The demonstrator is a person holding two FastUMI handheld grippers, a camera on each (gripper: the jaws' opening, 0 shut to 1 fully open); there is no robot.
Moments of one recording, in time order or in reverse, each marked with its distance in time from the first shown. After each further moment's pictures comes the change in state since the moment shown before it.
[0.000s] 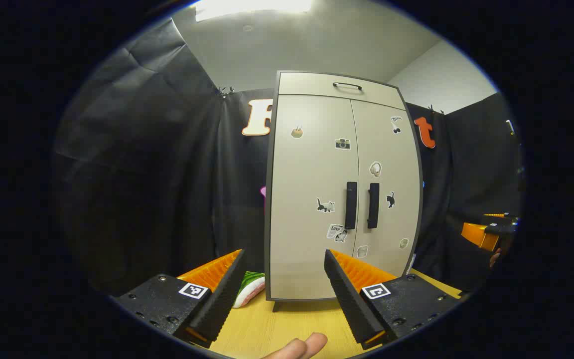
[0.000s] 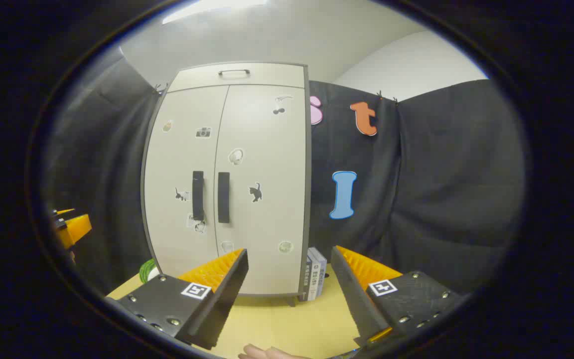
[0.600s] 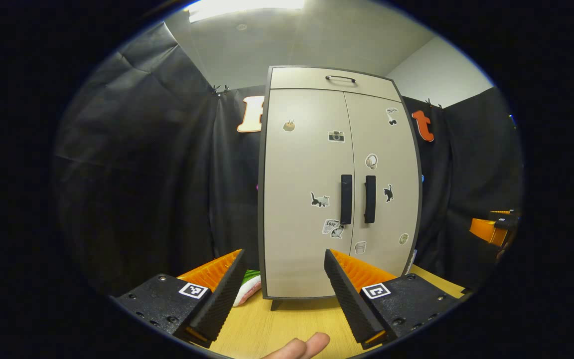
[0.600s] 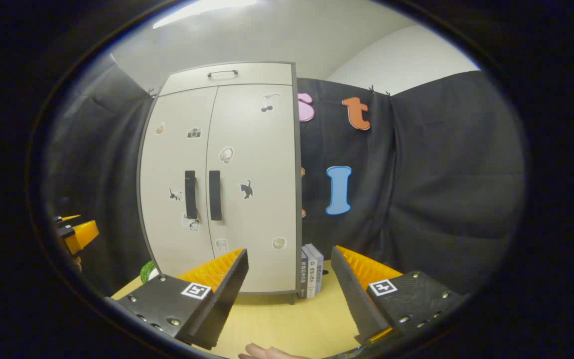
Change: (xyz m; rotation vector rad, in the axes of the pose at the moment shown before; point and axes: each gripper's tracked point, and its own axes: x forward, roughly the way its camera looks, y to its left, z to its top) left arm 0.007 -0.014 -0.005 0.030 0.000 0.019; right arm 0.002 -0.024 -0.014 0.034 0.018 -0.008
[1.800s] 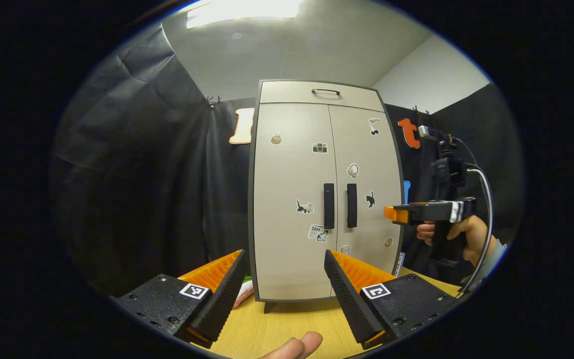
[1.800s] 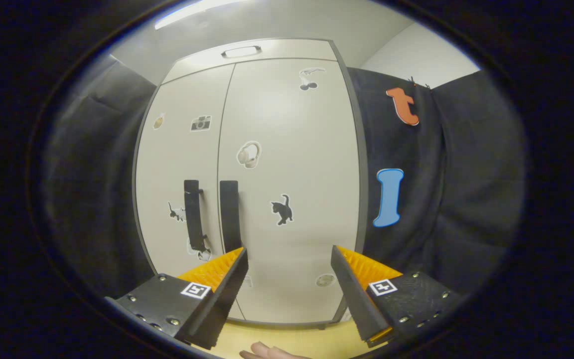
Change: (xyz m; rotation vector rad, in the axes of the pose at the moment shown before) left arm -0.032 -0.020 -0.002 -0.008 -0.046 -0.048; right arm 0.179 0.121 0.029 0.025 0.004 0.253
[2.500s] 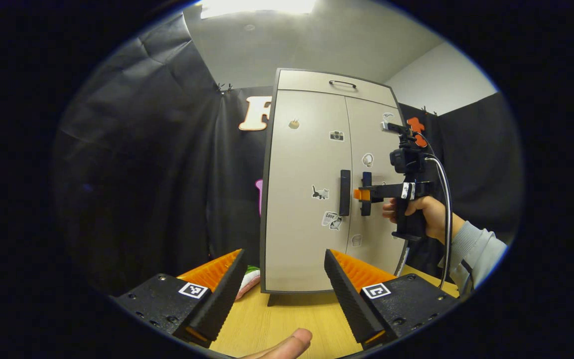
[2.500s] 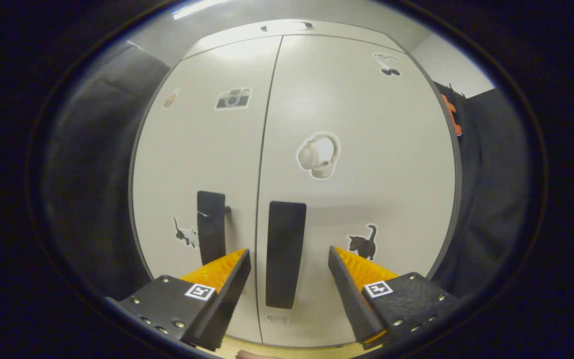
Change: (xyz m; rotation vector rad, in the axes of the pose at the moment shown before) left arm 0.003 0.050 -0.030 -0.046 0.032 0.016; right arm 0.101 0.066 0.001 -0.104 0.019 -0.022
